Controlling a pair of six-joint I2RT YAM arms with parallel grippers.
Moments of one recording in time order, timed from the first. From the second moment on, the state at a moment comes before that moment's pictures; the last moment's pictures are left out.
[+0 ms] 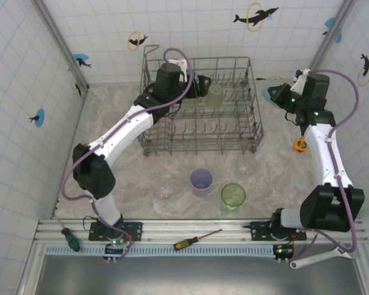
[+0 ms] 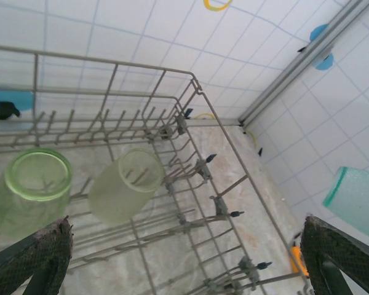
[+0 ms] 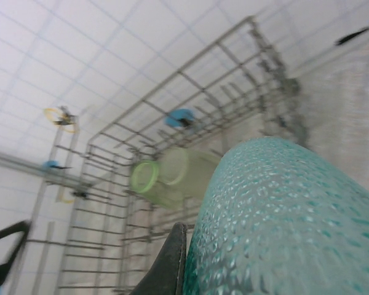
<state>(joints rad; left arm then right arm) -0.62 1.81 1.71 -0.26 0.13 -0.51 -0.07 1.36 1.23 -0.29 -0.54 0.64</state>
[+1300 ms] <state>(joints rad) -0.51 1.99 1.63 0.39 0.68 -1.27 0.22 1.81 0.96 1.40 -0.77 1.46</state>
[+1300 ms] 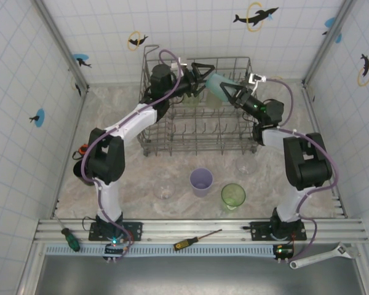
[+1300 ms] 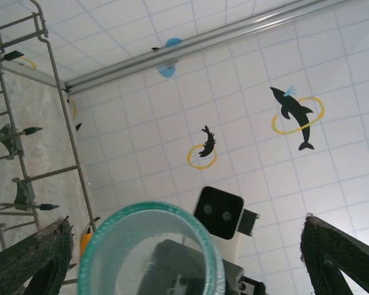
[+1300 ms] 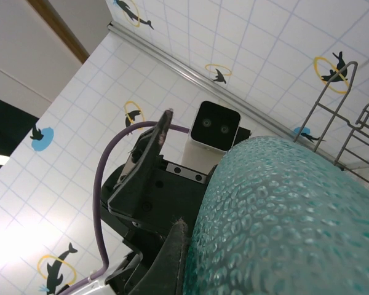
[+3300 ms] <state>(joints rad) -0.69 2.41 2.14 0.16 0.04 -0.55 -0.09 0.96 0.78 -0.05 -0.33 0.46</state>
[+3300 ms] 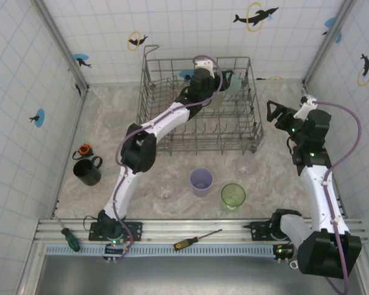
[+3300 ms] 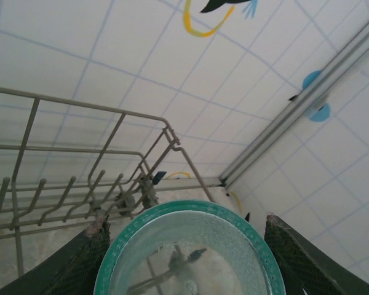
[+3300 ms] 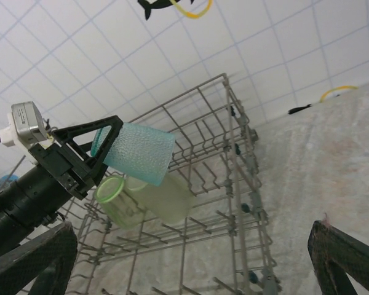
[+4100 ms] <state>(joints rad) -0.74 2.56 2.22 0.27 -0.08 -0.40 -0.12 0.94 0.66 -0.03 -0.34 0.45</state>
